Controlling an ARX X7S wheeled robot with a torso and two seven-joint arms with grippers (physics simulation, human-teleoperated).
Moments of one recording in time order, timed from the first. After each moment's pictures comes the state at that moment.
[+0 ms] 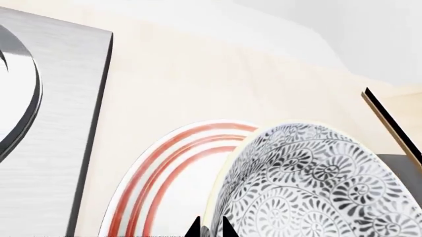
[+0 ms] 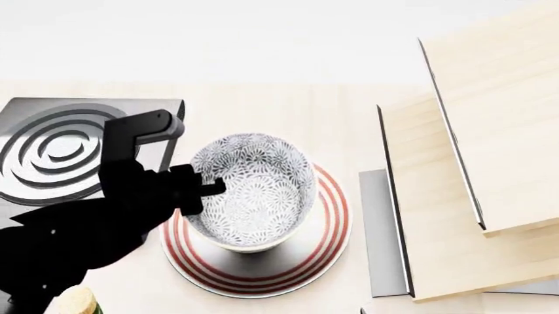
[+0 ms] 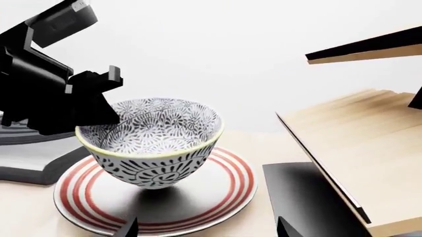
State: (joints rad) left arm -1.11 -0.08 0.50 -0.96 -0.86 -0.52 -0.08; right arm 0.02 0.30 -0.52 0.08 0.15 -0.34 0.38
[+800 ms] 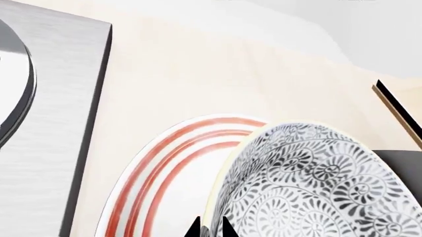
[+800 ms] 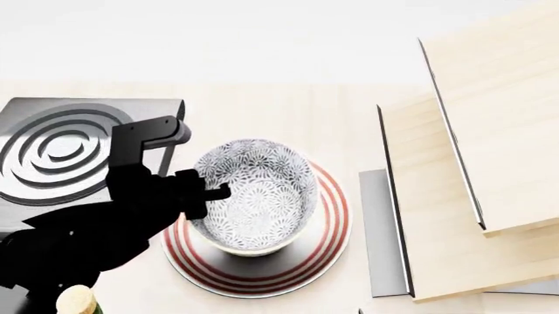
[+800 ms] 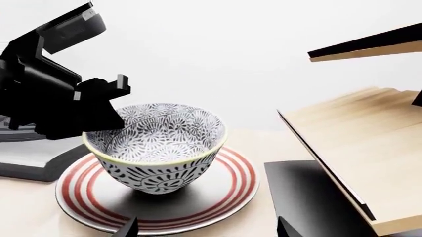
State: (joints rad) left arm -1.15 -0.04 0.54 -1.12 -0.84 -0.44 -0.03; right arm 0.03 0.30 -0.53 0.09 0.16 -0.35 0.39
